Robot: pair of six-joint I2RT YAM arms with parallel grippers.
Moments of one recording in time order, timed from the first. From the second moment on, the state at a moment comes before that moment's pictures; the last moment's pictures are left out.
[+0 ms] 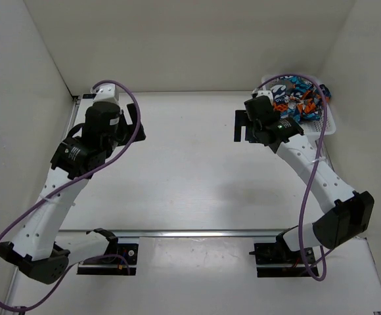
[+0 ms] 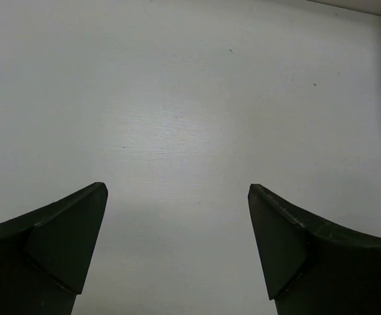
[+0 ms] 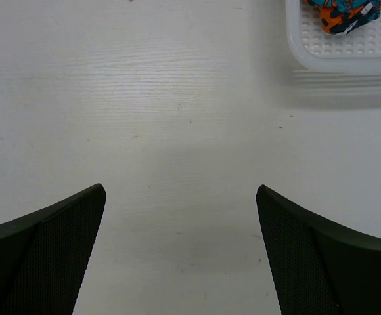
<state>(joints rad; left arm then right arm) -0.50 1.14 1.53 -0.92 -0.40 -0.43 0.49 1.41 1.42 -0.83 0.37 0.33</state>
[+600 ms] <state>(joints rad) -0.50 1.03 1.40 -0.87 -0.37 -0.40 0.19 1.45 1.43 -0.79 0.28 0.32</state>
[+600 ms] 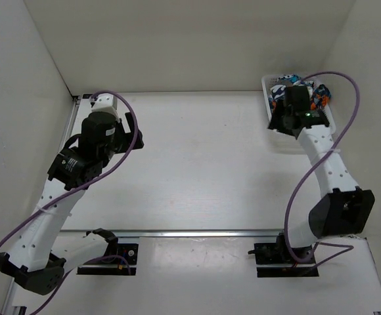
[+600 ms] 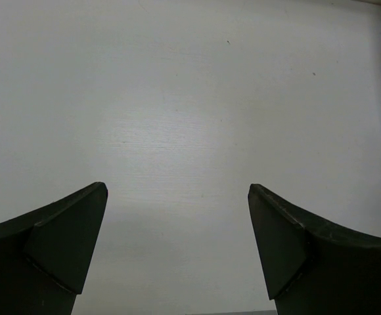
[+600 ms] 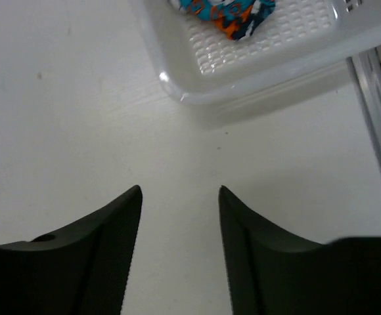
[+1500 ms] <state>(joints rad) -0.49 1.42 1.48 -0.86 -0.32 -0.43 -0.20 2.66 2.51 -0.63 -0.17 0.55</state>
